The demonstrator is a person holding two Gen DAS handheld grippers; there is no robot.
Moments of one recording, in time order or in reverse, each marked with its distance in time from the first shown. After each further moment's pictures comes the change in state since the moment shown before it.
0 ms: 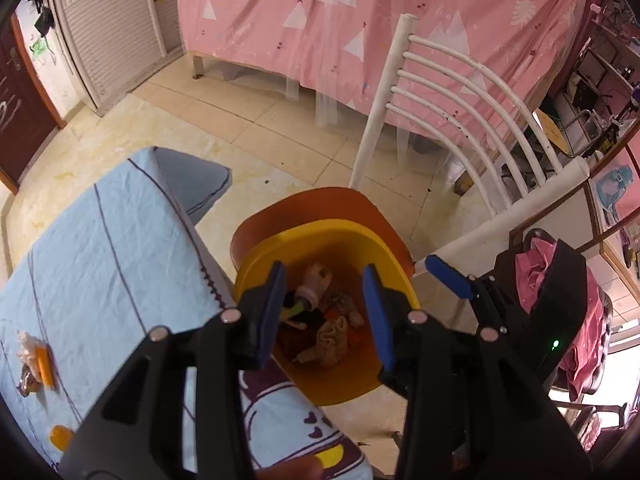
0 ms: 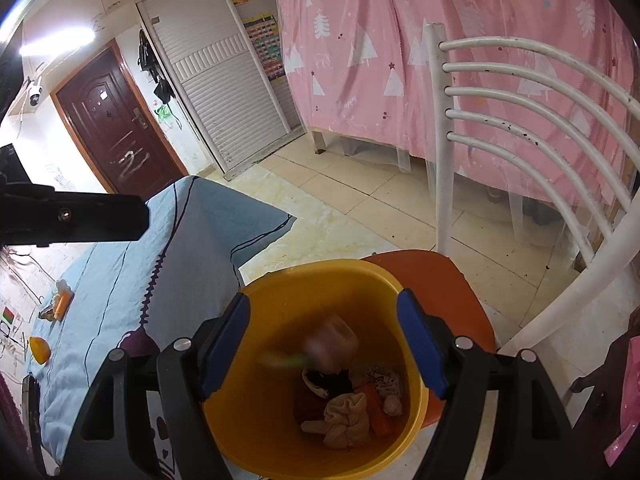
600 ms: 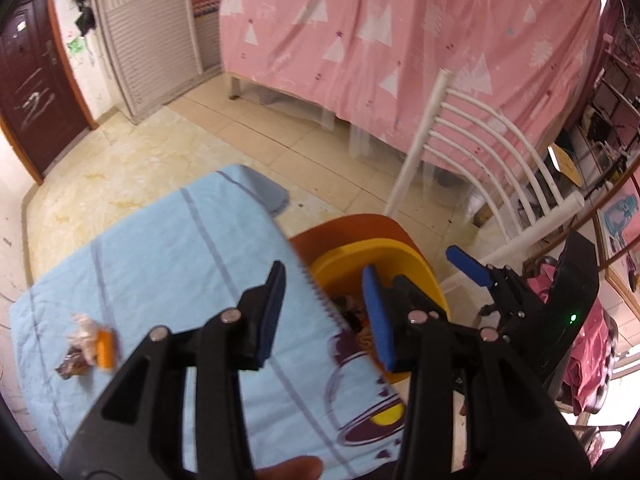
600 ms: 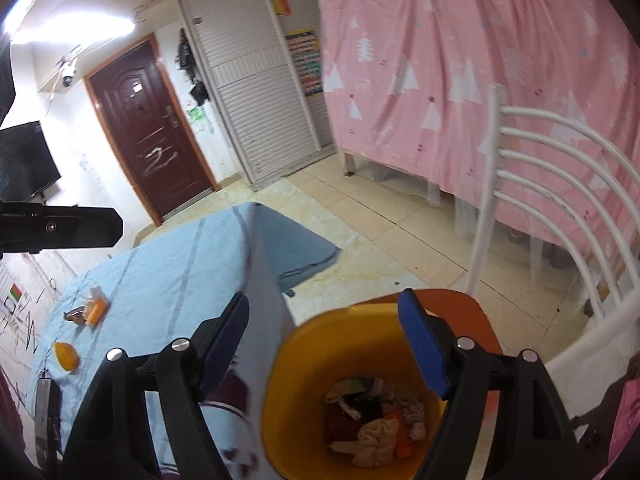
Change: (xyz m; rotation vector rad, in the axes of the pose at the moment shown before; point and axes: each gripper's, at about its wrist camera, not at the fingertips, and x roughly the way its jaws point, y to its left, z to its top) left arm -0.081 0.066 -0.019 -0.070 -0.114 0.078; right arm -0.021 0.075 0.031 -0.123 -0.064 0.065
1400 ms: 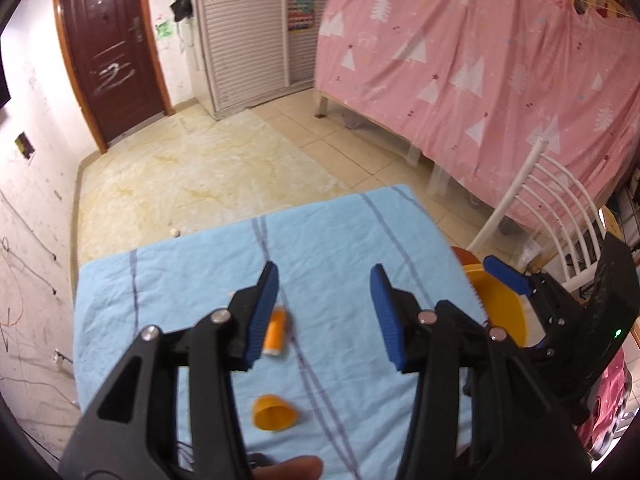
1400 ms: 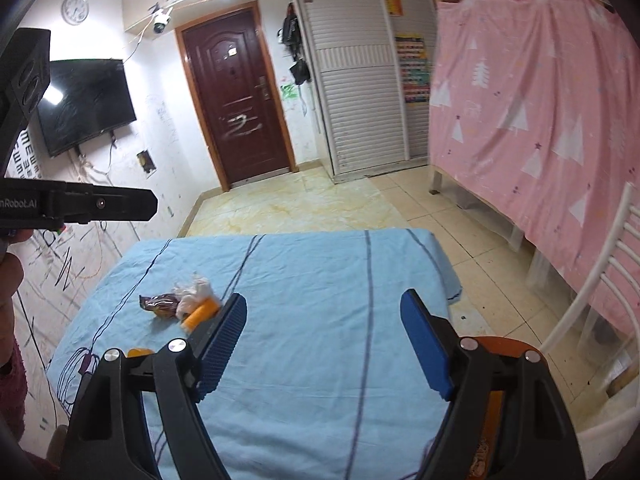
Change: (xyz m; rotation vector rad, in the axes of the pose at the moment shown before) left arm -0.079 0.167 -0.045 -0.186 -0.097 0.179; right arm 0.024 0.179 0.027 -0.258 0.023 0.202
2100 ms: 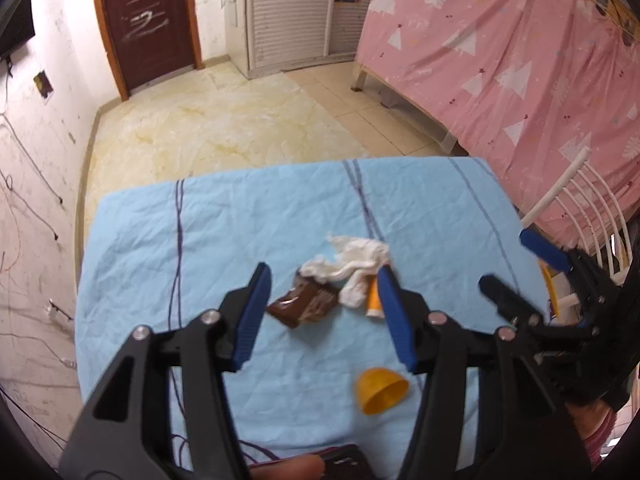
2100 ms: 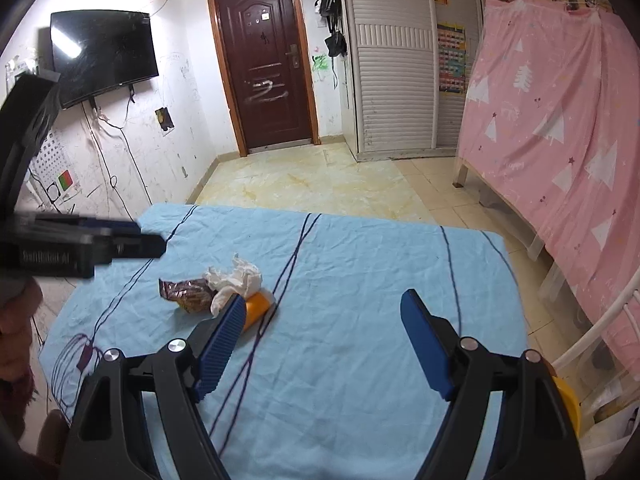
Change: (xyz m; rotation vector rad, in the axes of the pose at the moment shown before) left arm 0.034 0.105 -0.048 -0.146 0.098 0.024; right arm 0.061 0.078 0.009 -0.108 0.105 0.028
